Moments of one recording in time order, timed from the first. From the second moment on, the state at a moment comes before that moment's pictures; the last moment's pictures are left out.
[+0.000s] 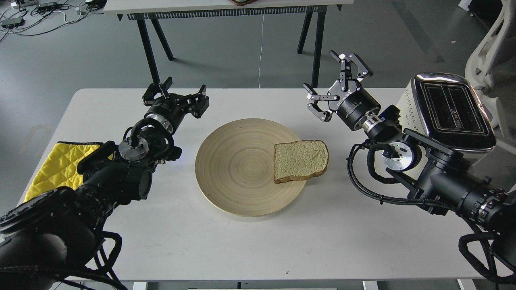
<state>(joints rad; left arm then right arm) -0.89 -0.04 -0.63 -0.19 -1.03 -0.49 0.15 0.88 -0.21 0.37 0.68 0.19 0.49 0.38</state>
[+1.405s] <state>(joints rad) -0.89 -0.04 -0.63 -0.19 -1.03 -0.49 0.15 1.01 -0.30 0.26 0.88 -0.13 0.08 0.35</state>
